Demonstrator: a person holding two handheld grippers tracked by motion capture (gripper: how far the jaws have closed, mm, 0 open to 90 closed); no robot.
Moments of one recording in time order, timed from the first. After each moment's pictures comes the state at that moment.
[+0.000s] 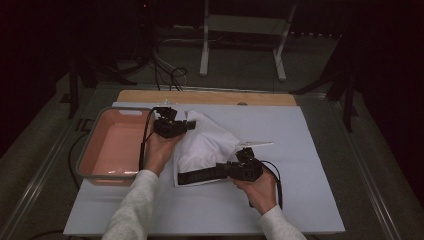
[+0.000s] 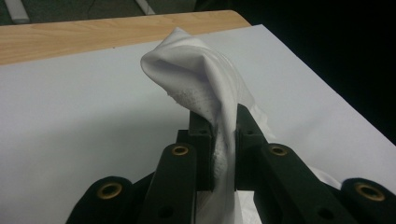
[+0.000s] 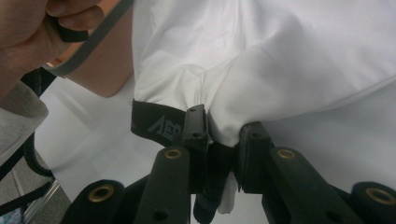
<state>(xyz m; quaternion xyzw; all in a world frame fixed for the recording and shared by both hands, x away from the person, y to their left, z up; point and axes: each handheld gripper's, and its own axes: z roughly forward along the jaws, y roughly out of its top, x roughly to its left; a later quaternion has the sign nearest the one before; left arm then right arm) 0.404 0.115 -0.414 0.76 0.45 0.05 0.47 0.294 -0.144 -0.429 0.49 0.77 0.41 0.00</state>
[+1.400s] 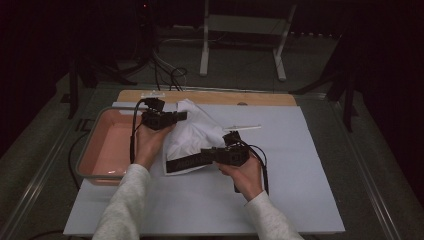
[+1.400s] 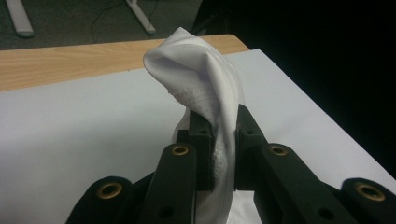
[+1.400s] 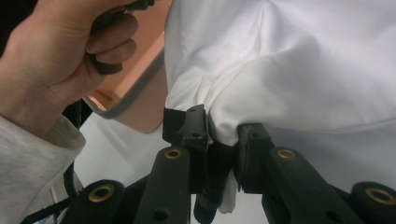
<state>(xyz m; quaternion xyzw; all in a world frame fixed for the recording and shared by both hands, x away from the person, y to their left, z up) 0.413 0.145 -0.394 0.73 0.46 0.05 0.50 0.322 -0.109 -0.402 0.47 0.76 0.45 -0.03</state>
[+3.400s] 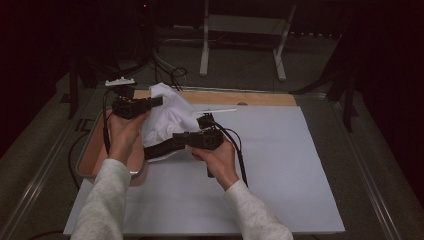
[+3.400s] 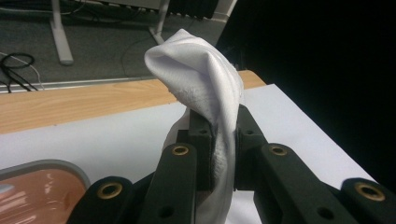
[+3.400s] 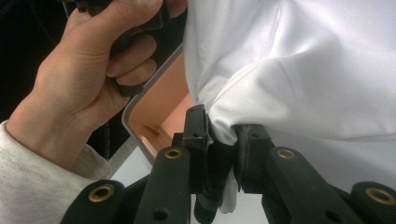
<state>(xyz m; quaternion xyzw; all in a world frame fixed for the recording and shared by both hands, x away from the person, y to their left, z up) 0.409 0.208 -0.352 0.70 0.48 0.10 0.52 0.347 -0.045 -0.372 0.44 0.74 0.50 -0.07</state>
